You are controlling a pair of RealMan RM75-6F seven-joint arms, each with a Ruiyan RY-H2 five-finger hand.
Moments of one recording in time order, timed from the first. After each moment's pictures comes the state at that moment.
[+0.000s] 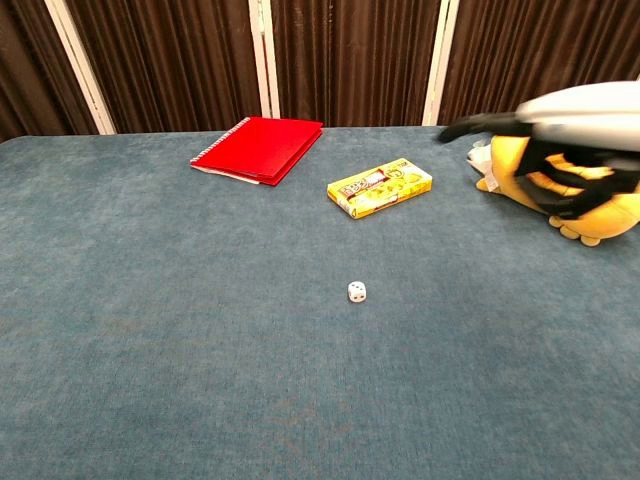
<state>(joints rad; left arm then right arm) -0.05 -0.90 -0.07 -1.75 1.45 1.51 -0.03 0.59 -1.15 0.23 -1.82 -1.48 0.79 -0.24</state>
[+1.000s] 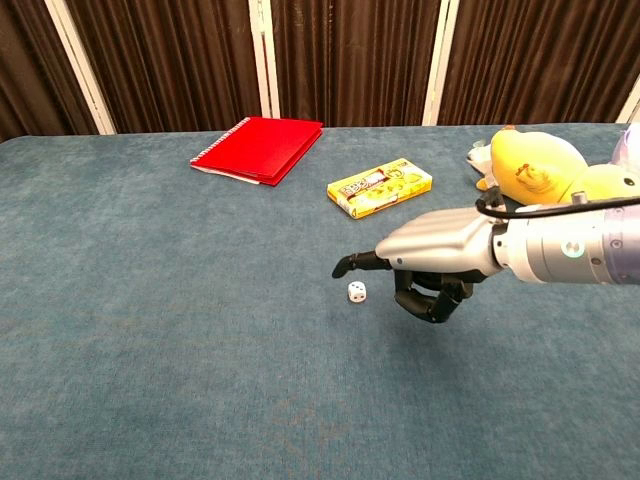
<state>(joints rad) -0.08 -0.92 -0.08 -1.74 1.39 1.46 0.01 0.91 -1.47 0.10 -1.54 -1.21 0.57 -0.38</state>
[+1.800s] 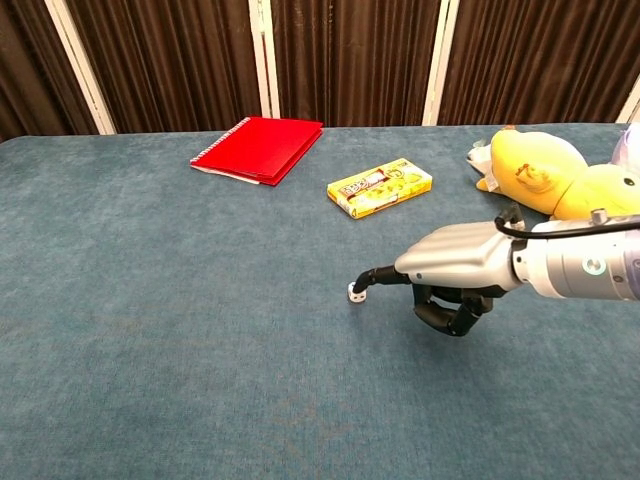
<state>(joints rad) -0.09 -0.94 -0.08 -1.74 1.40 1.45 0.06 0.92 -1.47 0.03 -1.52 -1.22 0.60 -0.34</state>
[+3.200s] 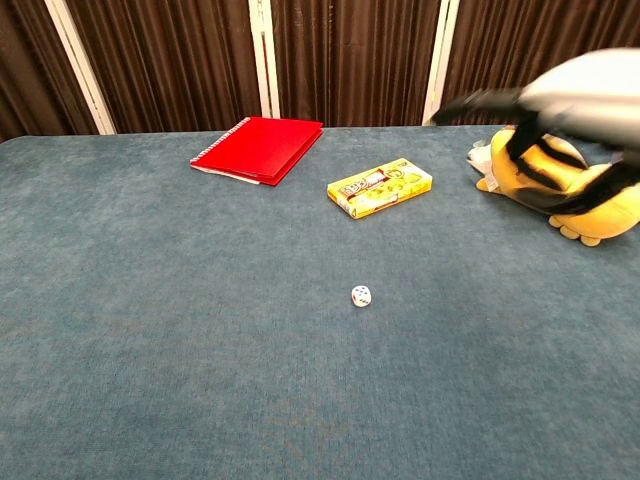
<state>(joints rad) -0.07 -0.92 -0.06 -1.76 1.48 1.51 -0.01 0.66 -1.15 -0.03 -1.74 -1.60 1.22 -0.23</state>
